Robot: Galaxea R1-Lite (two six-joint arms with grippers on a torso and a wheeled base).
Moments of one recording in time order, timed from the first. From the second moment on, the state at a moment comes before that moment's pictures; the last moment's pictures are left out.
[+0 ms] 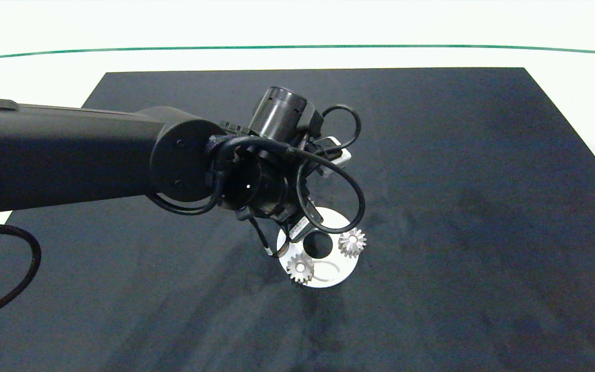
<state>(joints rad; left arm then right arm) -0.75 1.95 -1.68 0.43 0.21 0.43 0.46 0.79 -1.01 0.39 -0.21 -0.16</state>
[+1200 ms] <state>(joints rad) -0.52 1.29 -1.45 0.65 0.33 0.25 0.31 0.79 -1.00 0.39 -0.24 -0.15</state>
